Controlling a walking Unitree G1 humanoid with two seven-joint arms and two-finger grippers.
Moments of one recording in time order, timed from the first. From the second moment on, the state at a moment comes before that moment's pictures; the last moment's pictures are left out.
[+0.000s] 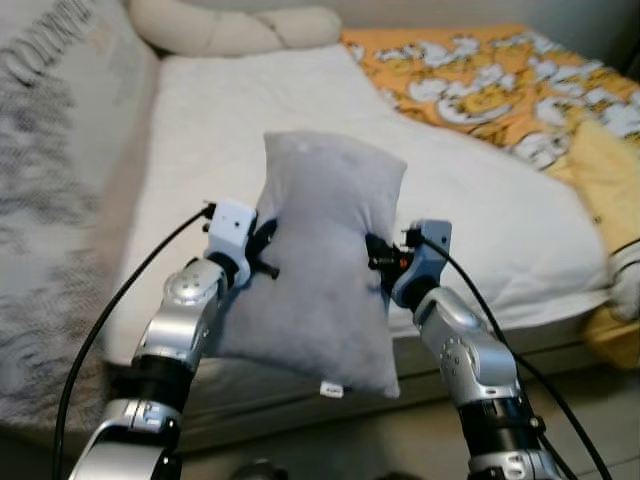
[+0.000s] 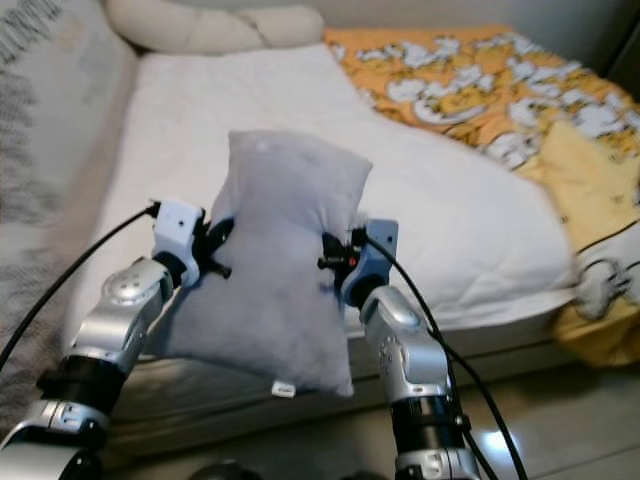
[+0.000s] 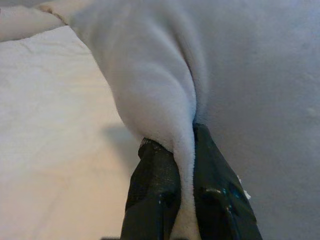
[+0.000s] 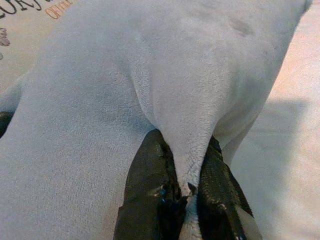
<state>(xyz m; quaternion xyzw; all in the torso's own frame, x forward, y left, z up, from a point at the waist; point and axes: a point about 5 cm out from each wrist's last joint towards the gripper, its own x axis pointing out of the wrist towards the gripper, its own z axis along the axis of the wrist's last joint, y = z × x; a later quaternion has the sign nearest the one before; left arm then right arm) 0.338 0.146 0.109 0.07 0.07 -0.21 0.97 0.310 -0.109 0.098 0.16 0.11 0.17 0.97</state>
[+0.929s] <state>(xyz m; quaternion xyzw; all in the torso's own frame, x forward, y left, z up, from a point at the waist) 0.340 0.140 0.110 0.06 0.06 -0.21 0.97 0.308 -0.115 0.096 0.16 0.11 0.16 0.97</state>
